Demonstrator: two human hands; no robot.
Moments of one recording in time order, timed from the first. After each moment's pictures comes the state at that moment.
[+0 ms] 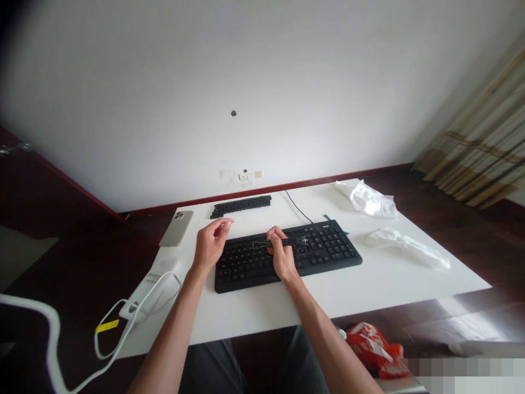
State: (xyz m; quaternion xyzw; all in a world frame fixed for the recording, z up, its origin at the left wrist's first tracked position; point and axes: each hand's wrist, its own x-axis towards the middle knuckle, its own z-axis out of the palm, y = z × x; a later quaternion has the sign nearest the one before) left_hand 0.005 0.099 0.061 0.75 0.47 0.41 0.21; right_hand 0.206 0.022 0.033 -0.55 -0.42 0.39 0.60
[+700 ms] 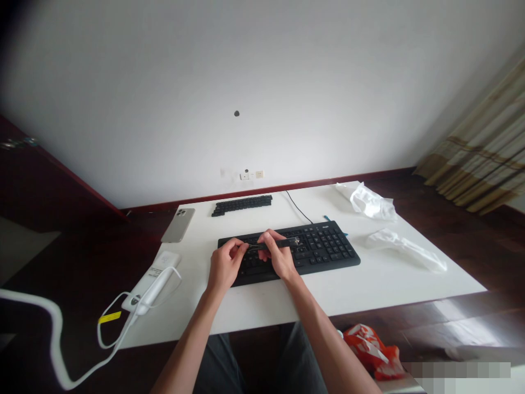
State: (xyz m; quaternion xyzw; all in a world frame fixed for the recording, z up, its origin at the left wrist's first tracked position) left_hand 0.031 0.038 0.040 0.71 0.53 0.36 0.27; right_hand 0.207 0.024 0.023 -0.45 -0.48 0.46 0.59
